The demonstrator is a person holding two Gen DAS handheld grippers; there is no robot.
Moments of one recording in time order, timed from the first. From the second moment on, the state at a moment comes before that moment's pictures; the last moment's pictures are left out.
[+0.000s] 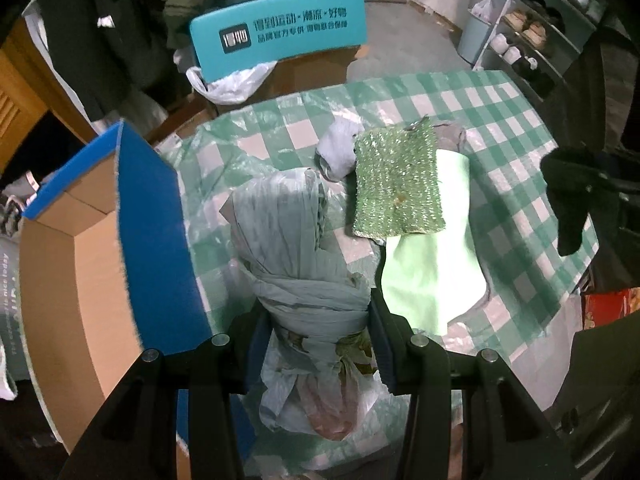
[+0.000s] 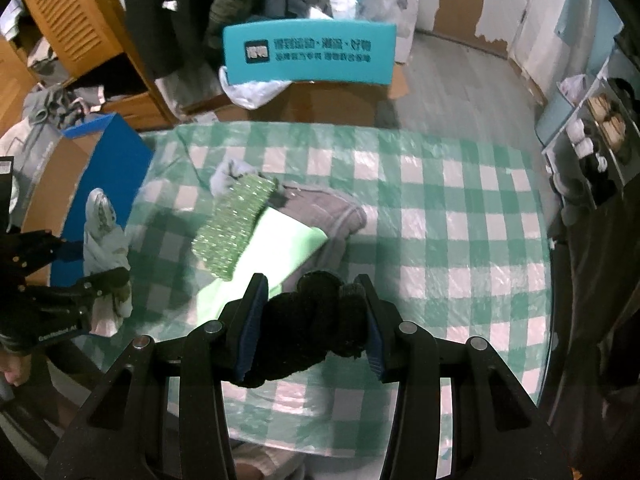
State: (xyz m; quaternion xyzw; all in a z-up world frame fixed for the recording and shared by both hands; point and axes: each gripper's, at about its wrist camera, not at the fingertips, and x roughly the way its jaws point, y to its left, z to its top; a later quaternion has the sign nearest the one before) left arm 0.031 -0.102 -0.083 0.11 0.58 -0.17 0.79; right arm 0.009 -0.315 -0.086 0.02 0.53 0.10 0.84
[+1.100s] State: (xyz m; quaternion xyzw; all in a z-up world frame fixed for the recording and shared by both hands) left arm 0.005 0.012 -0.006 0.08 0.51 -0.12 0.85; right arm 0.003 -0.144 -0.011 -0.05 0.47 0.24 0.85
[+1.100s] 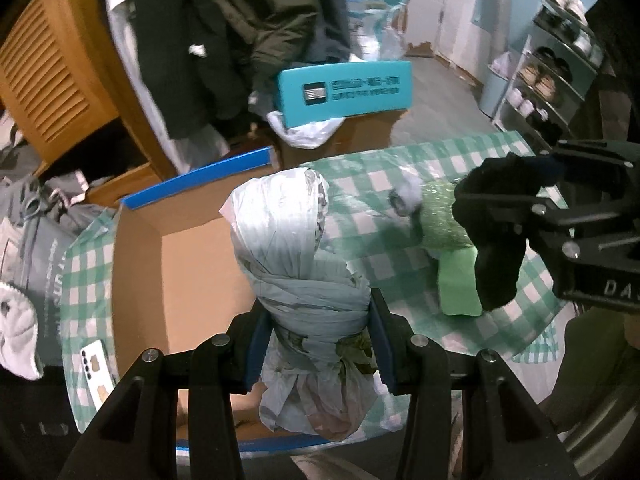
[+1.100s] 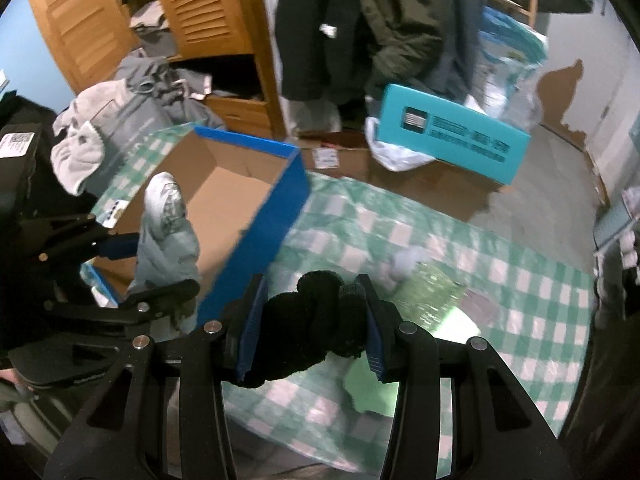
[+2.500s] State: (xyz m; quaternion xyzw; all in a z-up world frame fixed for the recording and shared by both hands) left arm 0.007 0.121 -0.039 0.04 0.54 -0.01 0.84; right arm 0.030 -0.007 -0.045 -0.10 0.50 0.29 0.81
